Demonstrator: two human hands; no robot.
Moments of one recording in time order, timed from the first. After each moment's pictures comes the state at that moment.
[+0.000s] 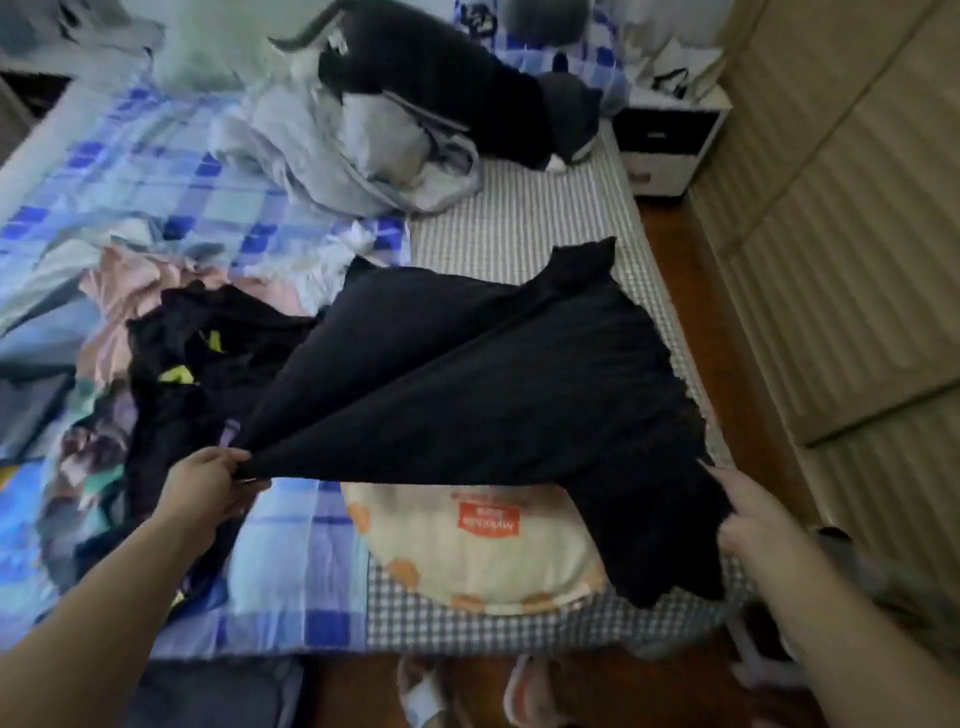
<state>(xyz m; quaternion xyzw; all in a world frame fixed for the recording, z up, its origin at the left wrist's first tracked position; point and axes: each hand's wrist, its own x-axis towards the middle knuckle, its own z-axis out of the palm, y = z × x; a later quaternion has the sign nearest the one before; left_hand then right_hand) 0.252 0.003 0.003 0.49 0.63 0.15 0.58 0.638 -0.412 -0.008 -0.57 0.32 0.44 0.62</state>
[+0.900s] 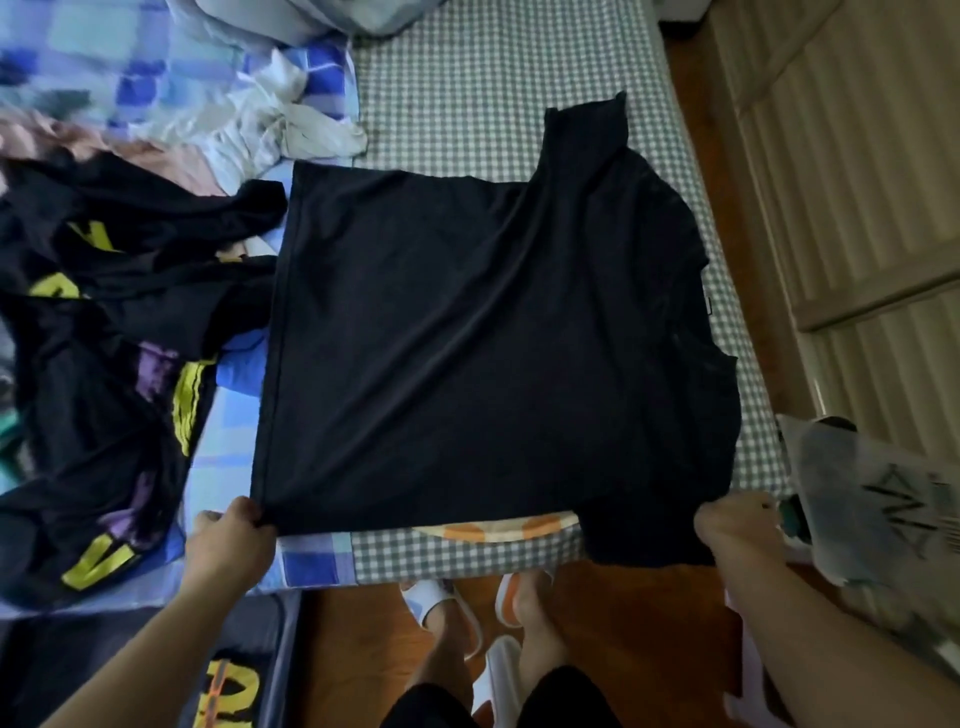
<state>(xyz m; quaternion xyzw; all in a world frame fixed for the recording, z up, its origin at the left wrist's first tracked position) 0.201 -0.075 -0.165 0.71 0.62 -0.21 0.27 0.572 -0.469 -0.127 -0.95 0.20 0.25 0.05</state>
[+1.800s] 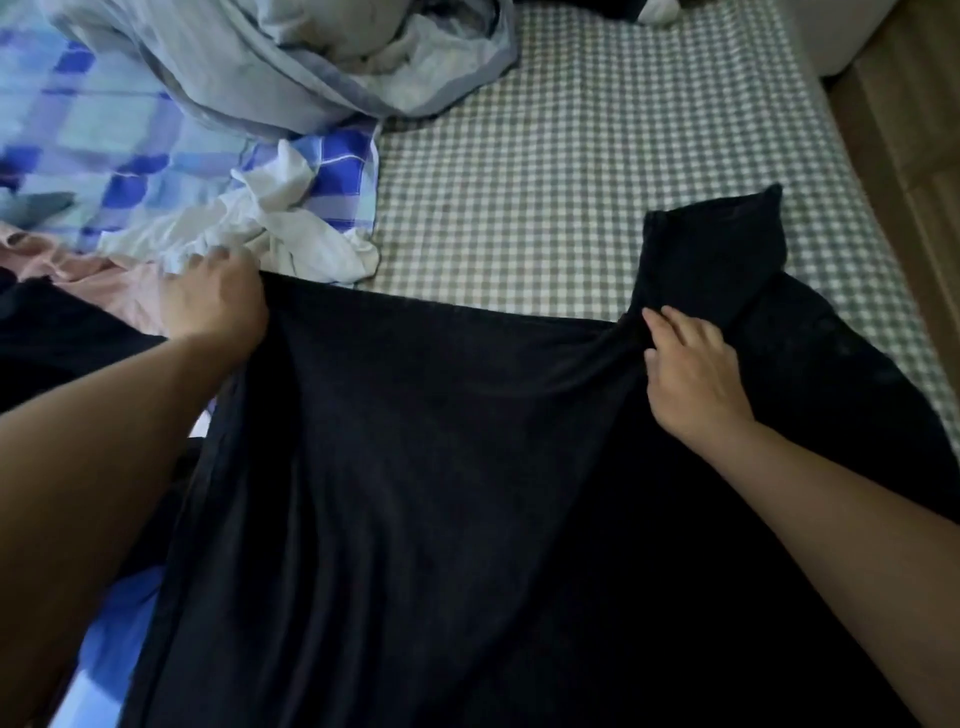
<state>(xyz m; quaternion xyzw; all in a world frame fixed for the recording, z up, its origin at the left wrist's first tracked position) 0.586 0.278 -0.213 0.87 0.50 -0.05 -0.06 0.874 -0.099 -0.259 -0.92 -0.38 0.12 0.05</state>
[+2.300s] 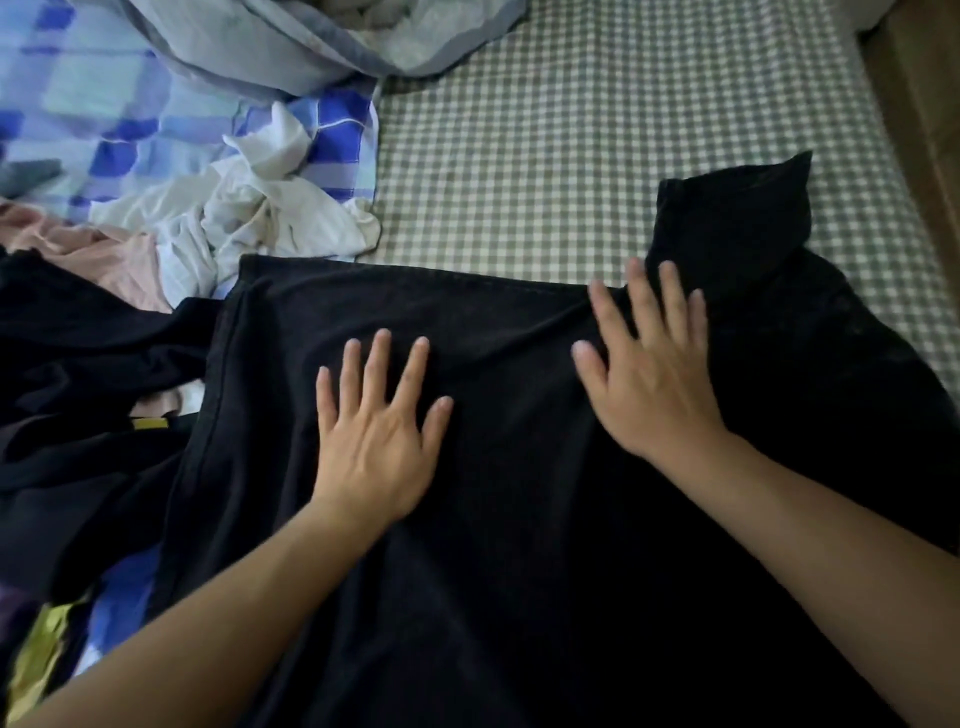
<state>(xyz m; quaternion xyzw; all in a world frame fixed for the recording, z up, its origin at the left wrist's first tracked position) 0.582 0.064 -0.240 0.91 0.41 -0.04 0.10 0.816 -0.079 -0.242 -0.89 -0.46 0.03 0.06</state>
